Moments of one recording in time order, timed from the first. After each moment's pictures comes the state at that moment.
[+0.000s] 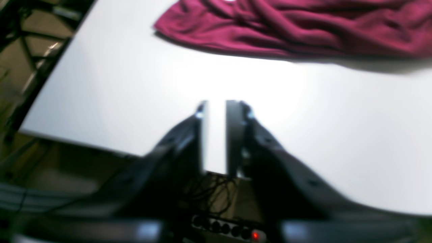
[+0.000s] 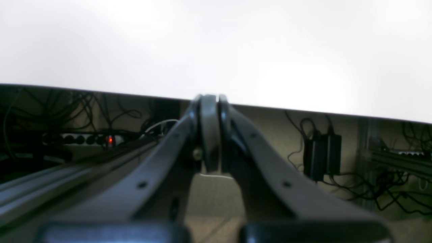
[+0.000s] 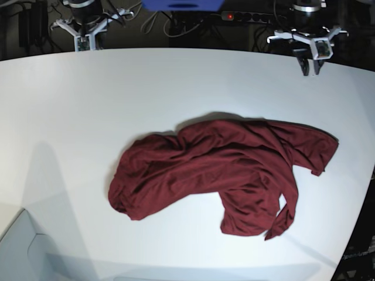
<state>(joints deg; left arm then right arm) 47.4 1.4 -16.3 113.3 -2.0 0.1 -0.4 -52.1 5.7 2.4 117.0 0.1 0.0 -22.9</state>
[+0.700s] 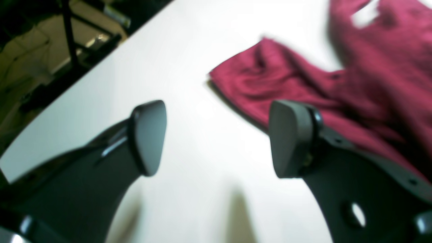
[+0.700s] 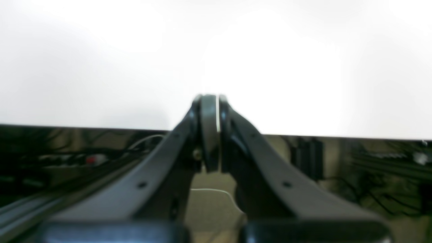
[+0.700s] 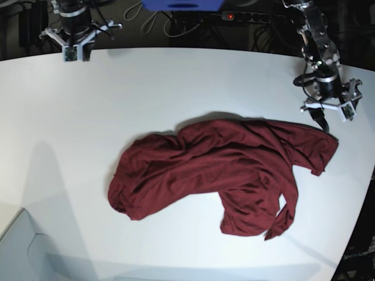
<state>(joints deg) 11.2 -2.7 -28.7 82.4 -2.0 0.1 0.0 -49.0 5.8 7.3 116.9 0.1 0.0 -23.0</state>
